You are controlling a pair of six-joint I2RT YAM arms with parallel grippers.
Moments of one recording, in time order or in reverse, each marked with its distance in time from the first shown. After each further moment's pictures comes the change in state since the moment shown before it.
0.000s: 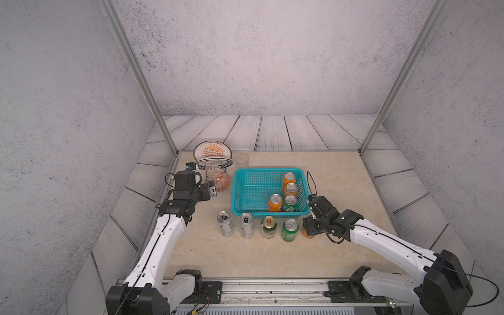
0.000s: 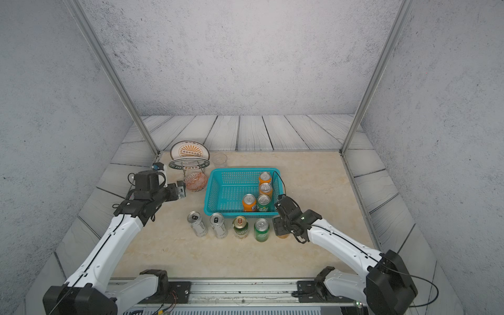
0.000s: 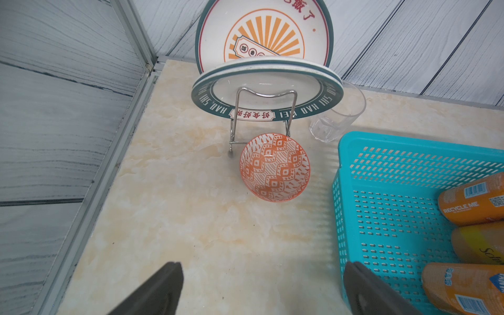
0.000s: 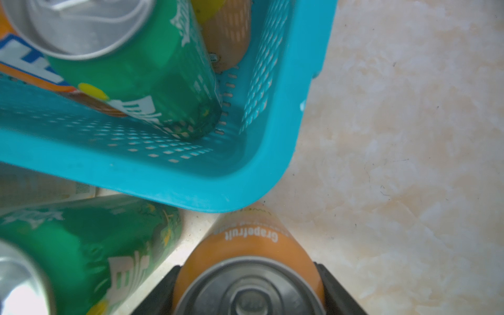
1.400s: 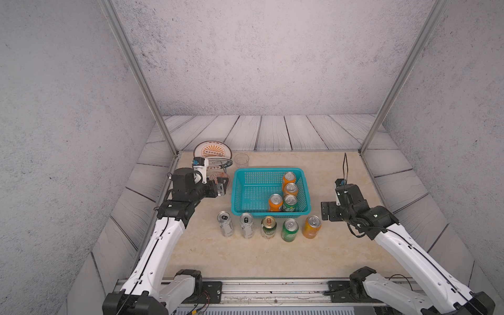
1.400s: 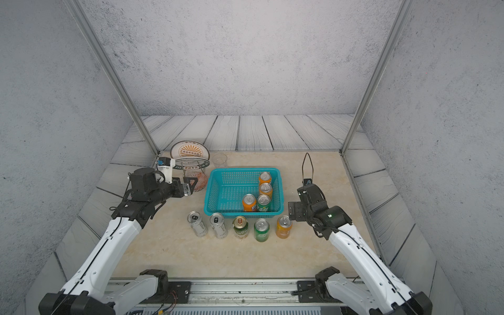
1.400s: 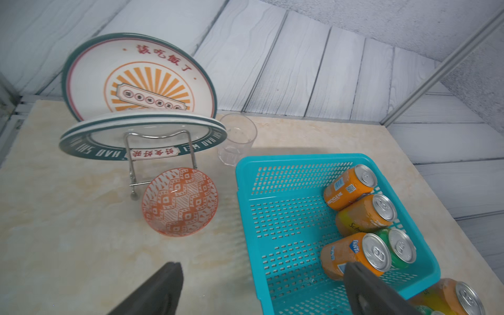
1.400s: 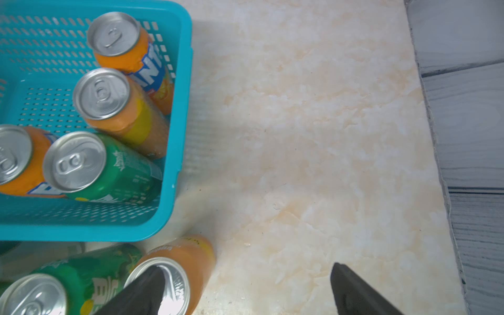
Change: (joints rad) left arm -0.065 -0.037 0.011 0.124 0.352 -0.006; right arm -0.260 -0.198 0.167 -0.178 0.080 -0.083
